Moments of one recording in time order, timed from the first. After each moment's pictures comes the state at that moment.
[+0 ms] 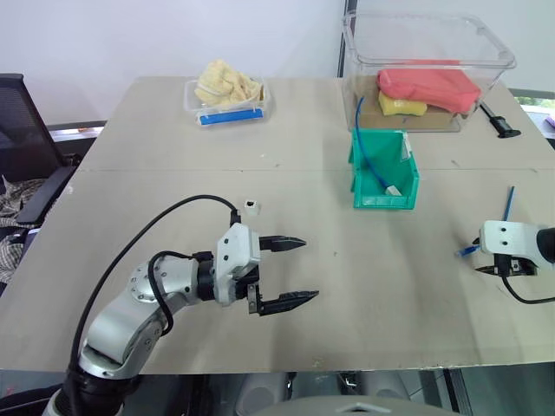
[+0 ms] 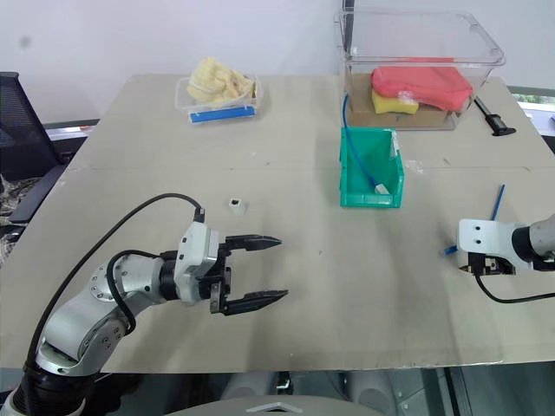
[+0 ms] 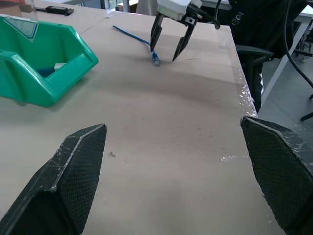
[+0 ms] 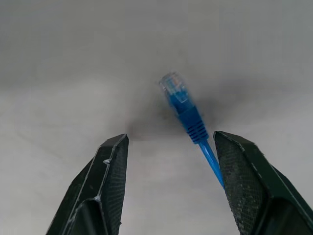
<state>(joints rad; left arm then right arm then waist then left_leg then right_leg) -0.03 0.71 -0.05 -0.58 -0.58 0.41 -0.99 -0.29 -1.19 0.16 0.16 -0.05 -0.02 1.23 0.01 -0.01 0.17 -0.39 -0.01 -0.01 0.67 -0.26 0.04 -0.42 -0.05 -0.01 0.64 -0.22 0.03</state>
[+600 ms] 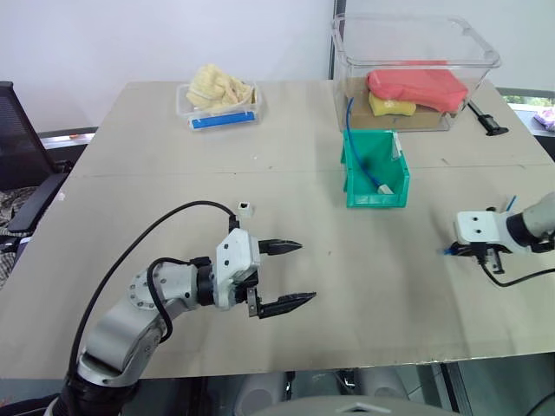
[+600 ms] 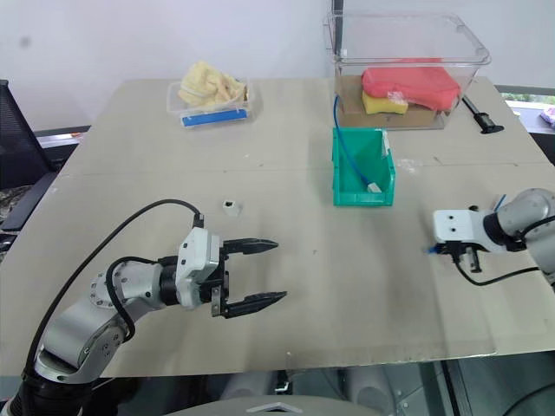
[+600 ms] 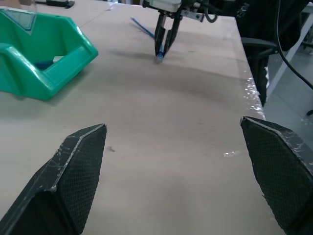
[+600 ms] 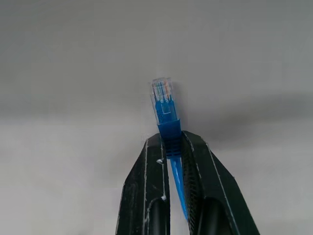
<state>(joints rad) 0.01 0.71 -0.05 -0.59 -0.53 0.38 -0.95 -0.47 -1.05 0.26 0.00 -0.06 0.24 1.43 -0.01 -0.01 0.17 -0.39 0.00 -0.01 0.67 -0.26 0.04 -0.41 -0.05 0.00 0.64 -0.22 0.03</state>
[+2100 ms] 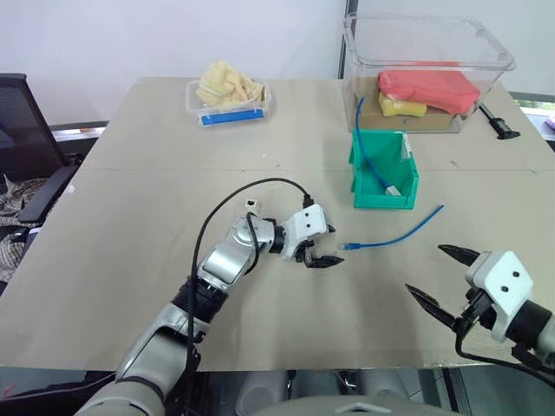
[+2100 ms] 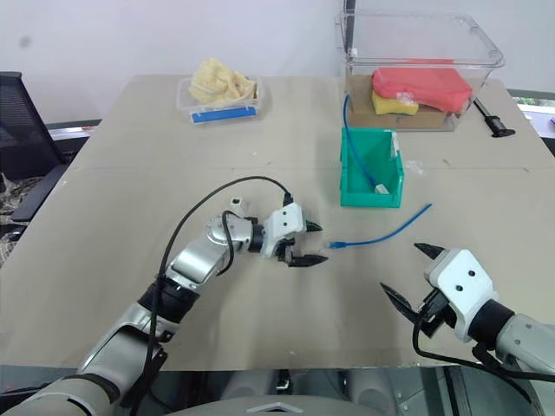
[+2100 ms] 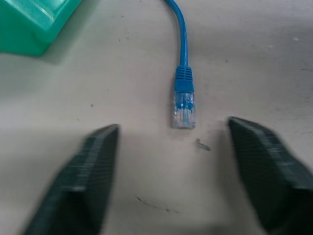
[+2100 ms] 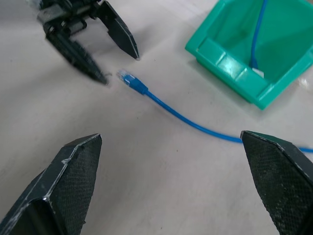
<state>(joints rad) -0.58 0.41 -0.44 0.17 -0.08 0.25 -1.04 0.45 -0.57 -0.39 -1.01 0.28 0.68 0.73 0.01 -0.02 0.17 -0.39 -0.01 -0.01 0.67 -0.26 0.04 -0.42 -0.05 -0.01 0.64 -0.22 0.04</state>
